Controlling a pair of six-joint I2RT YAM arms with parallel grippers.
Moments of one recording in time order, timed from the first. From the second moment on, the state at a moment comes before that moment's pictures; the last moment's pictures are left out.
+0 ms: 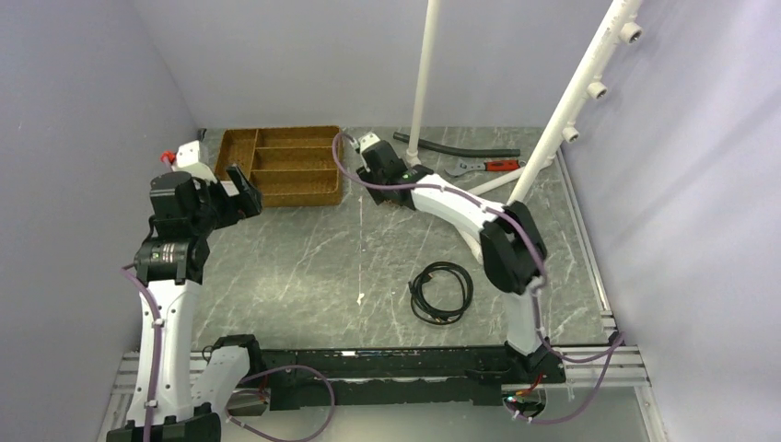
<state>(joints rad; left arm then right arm) 0.09 0.86 1.13 -0.67 0.12 -0.30 0.75 1.94 1.58 -0.39 0.30 -0.03</state>
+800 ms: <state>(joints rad) -0.15 1.10 0.92 -0.64 0.41 -0.44 0.65 2.07 1.50 -0.34 0.12 0.24</state>
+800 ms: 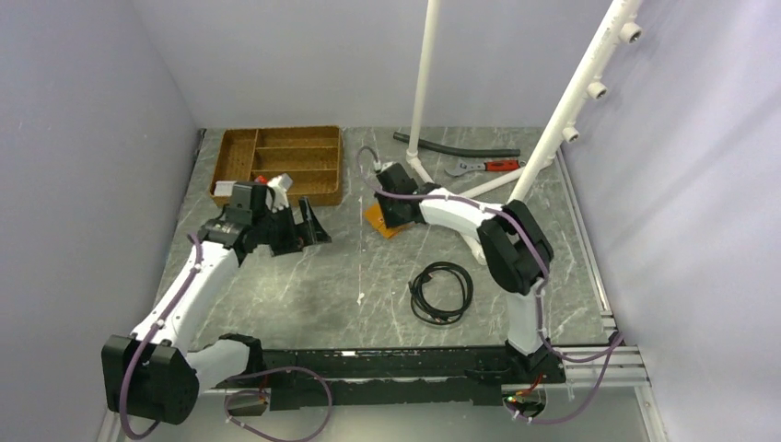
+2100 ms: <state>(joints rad) -0.46 1.21 0.66 -0.33 0.32 -0.88 0.78 1.87 1.09 -0.03 -0.09 0.57</state>
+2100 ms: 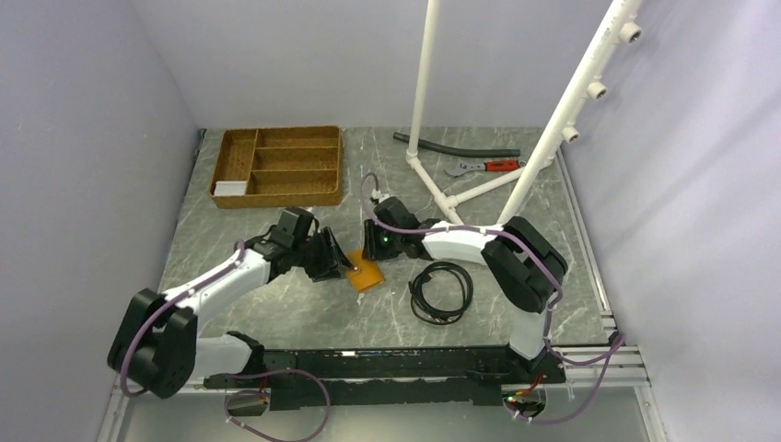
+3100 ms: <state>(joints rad) -0.73 1.72 1.14 -0.75 -0.09 -0.95 0.80 1.75 0.85 0.12 -0.27 0.69</state>
